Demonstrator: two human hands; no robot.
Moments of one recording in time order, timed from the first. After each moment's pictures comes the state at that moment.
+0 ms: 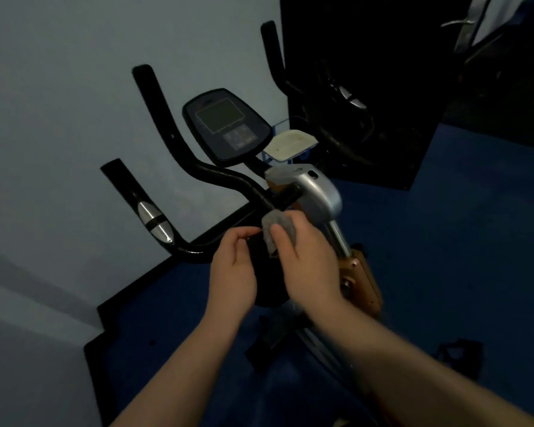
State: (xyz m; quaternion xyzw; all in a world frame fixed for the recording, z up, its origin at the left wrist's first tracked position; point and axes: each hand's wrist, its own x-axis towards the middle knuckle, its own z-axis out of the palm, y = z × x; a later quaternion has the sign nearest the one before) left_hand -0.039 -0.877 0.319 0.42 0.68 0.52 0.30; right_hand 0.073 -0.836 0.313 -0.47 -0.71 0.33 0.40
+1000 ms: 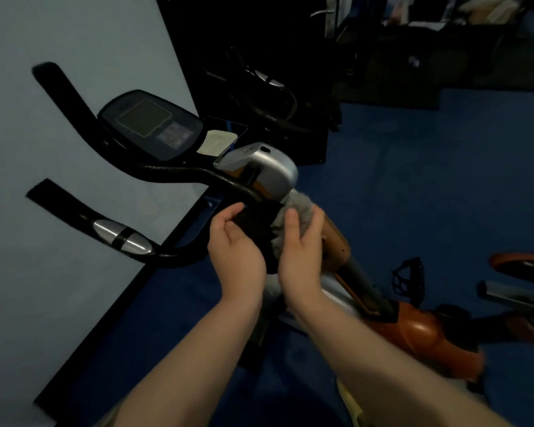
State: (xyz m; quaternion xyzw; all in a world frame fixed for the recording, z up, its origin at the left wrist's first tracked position) left_hand -0.040 -0.876 0.313 0.40 0.59 0.59 0.39; right_hand 0.023 -0.881 0.292 -0.51 -0.32 0.40 0.69
